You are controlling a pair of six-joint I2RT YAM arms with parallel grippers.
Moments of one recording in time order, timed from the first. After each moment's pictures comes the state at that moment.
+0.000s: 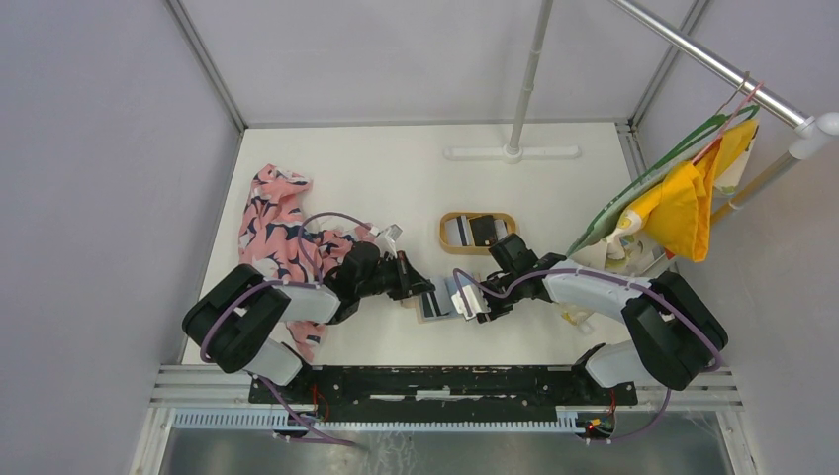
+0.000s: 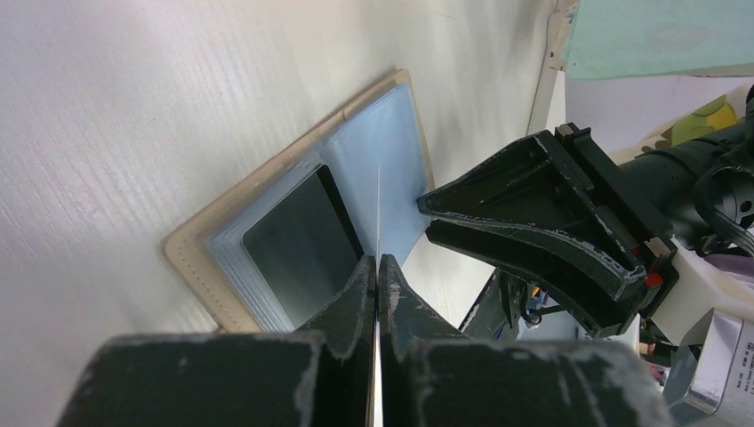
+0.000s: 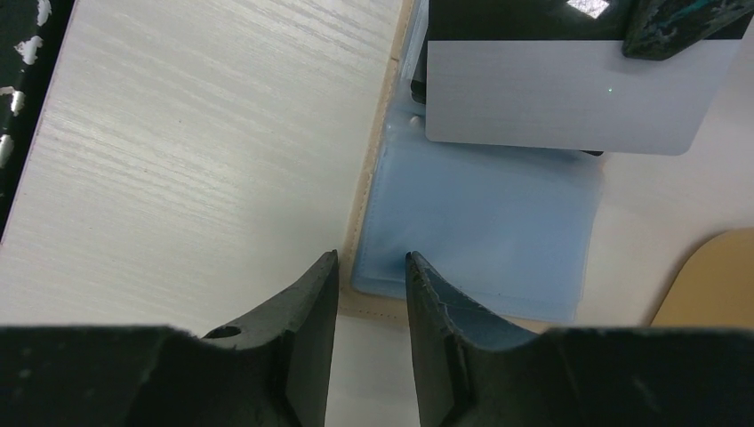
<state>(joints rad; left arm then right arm) -0.66 1.50 0.38 0.65 0.40 -0.88 0.65 1.41 0.62 -0.38 -0.61 -1.27</state>
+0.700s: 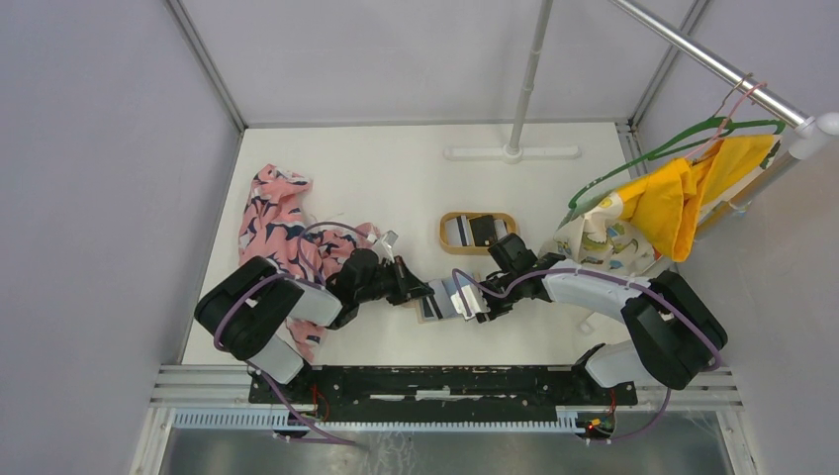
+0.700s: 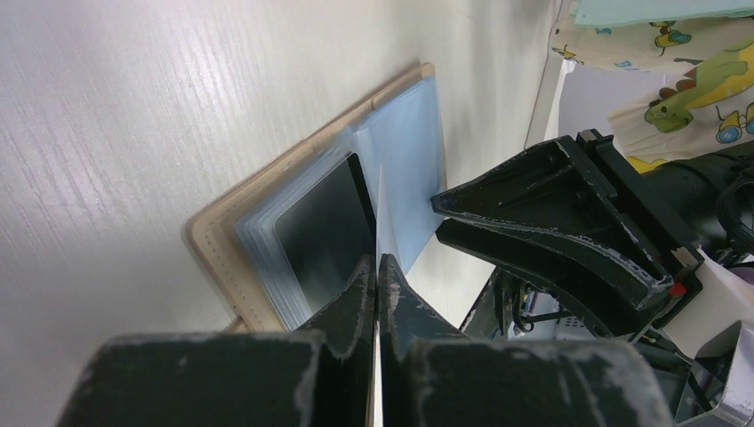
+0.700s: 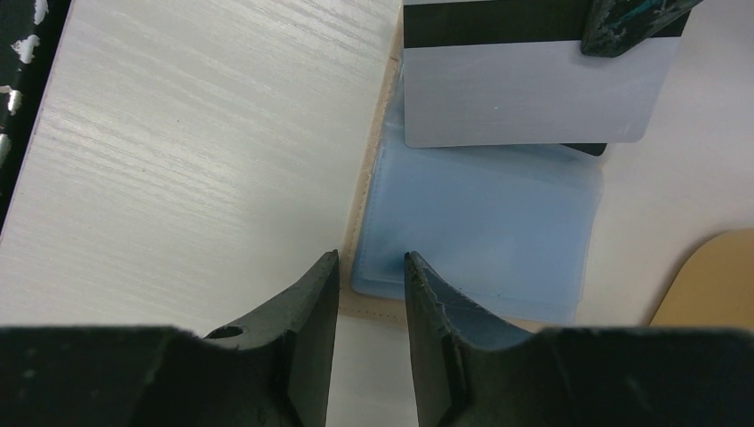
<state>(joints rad) -0.66 1.58 0.33 0.78 0.39 -0.96 0.66 1.41 0.63 -0.38 -0.60 -1.27</state>
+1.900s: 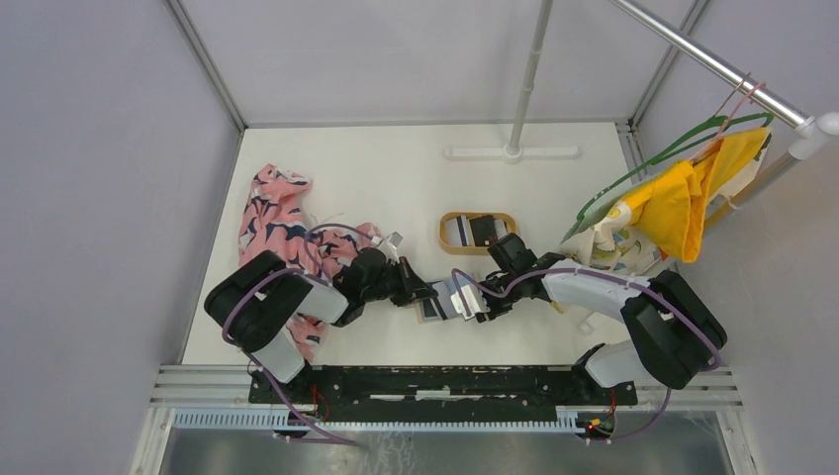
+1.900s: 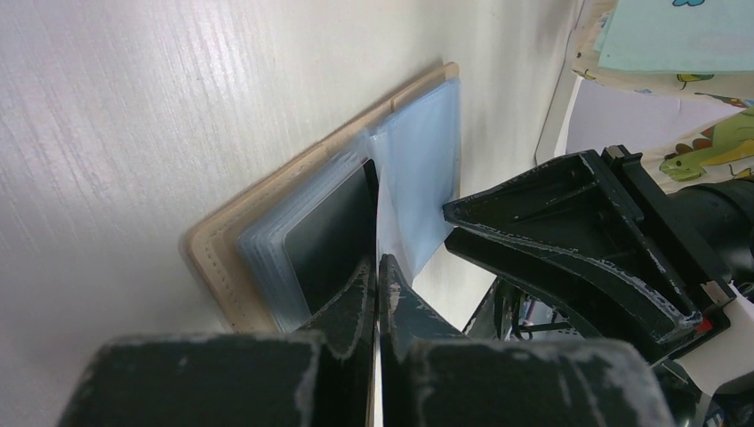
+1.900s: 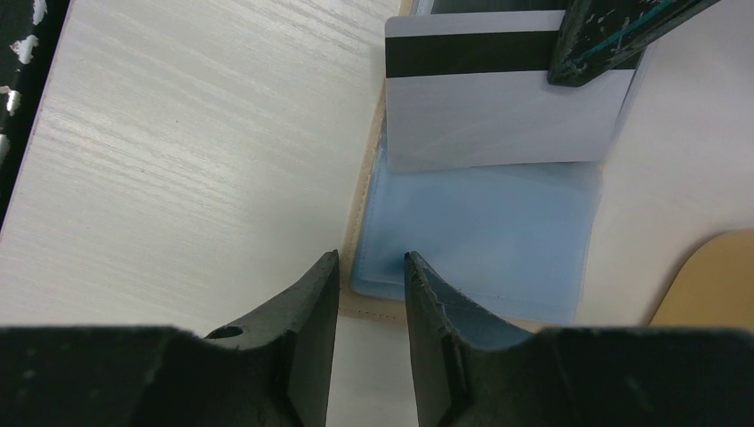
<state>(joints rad) -0.69 1.63 0.36 0.75 0.36 -1.01 0.66 1.42 0.63 -0.39 -0.60 -1.27</state>
